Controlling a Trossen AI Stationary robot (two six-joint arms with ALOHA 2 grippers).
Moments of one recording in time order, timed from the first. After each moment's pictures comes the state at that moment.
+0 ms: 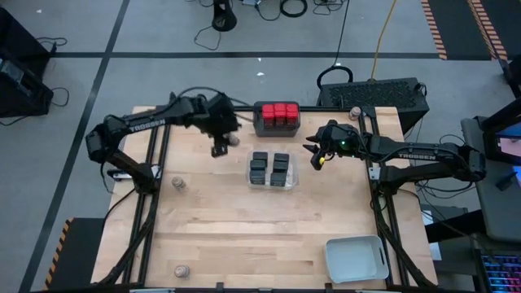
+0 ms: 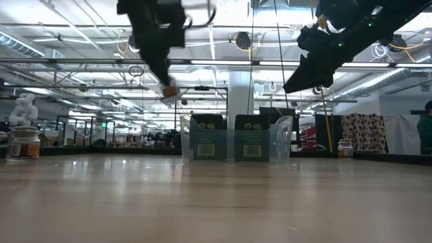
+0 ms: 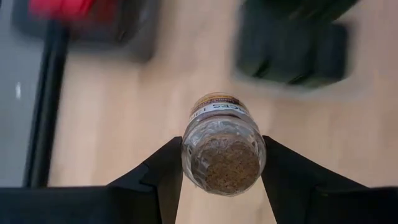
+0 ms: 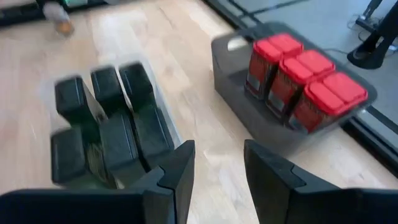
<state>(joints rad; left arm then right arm) 0.44 1.50 1.33 -0.95 0.12 0.32 -0.31 1.02 0.60 -0.12 0.13 0.13</state>
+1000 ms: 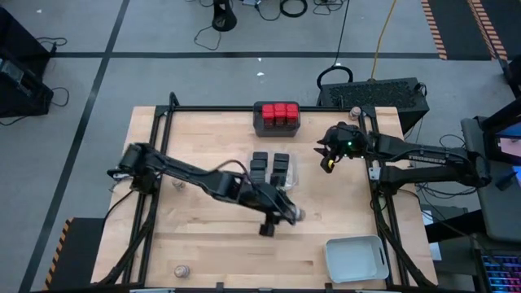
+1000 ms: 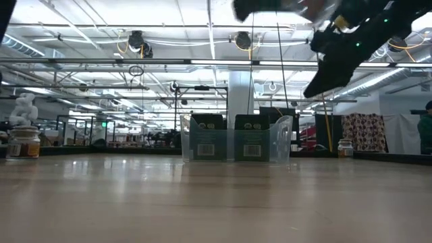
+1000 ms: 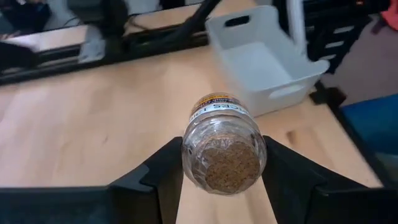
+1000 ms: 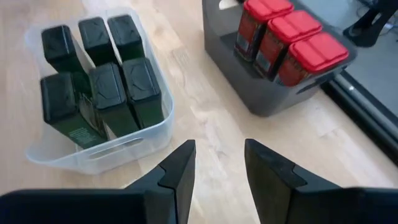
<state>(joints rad) -0.26 1.88 1.57 -0.25 -0.05 0.03 -0.32 0.90 0.60 -0.37 0.13 0.09</state>
